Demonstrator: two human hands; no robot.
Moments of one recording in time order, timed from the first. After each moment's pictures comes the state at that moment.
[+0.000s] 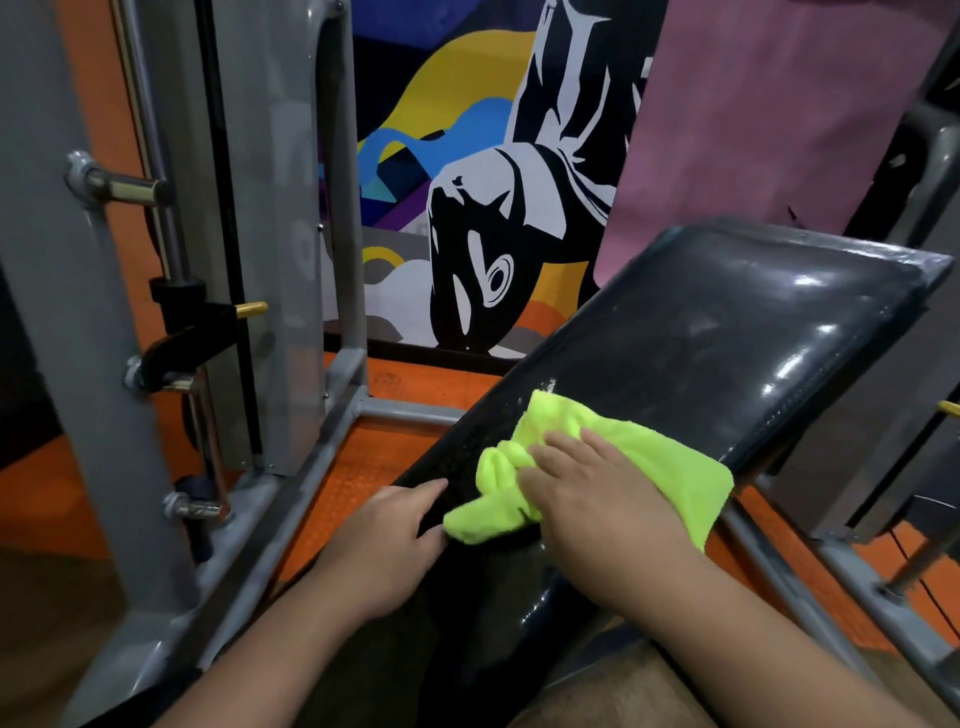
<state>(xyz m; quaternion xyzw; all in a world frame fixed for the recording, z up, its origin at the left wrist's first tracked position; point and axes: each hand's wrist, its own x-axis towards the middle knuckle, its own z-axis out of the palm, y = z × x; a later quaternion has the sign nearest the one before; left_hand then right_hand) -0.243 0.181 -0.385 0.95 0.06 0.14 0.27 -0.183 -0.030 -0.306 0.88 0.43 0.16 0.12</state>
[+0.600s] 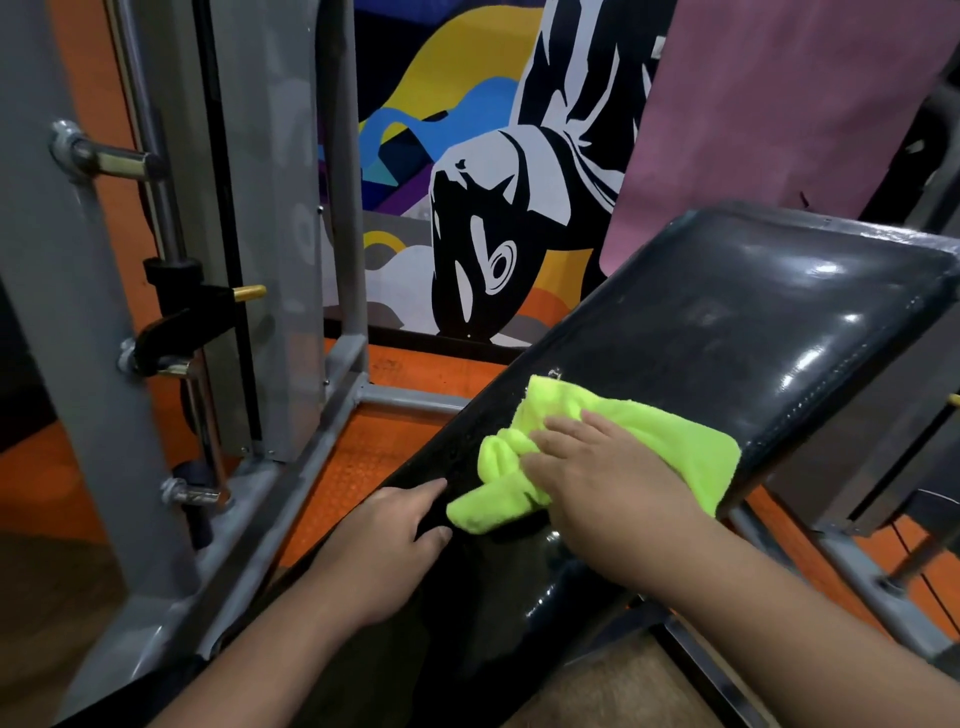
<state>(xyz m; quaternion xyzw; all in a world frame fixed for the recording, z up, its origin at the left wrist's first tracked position) -0.245 0.185 -0.400 0.95 0.06 0.13 0.29 -0.176 -0.022 -0.292 0.88 0.45 0.13 0.13</state>
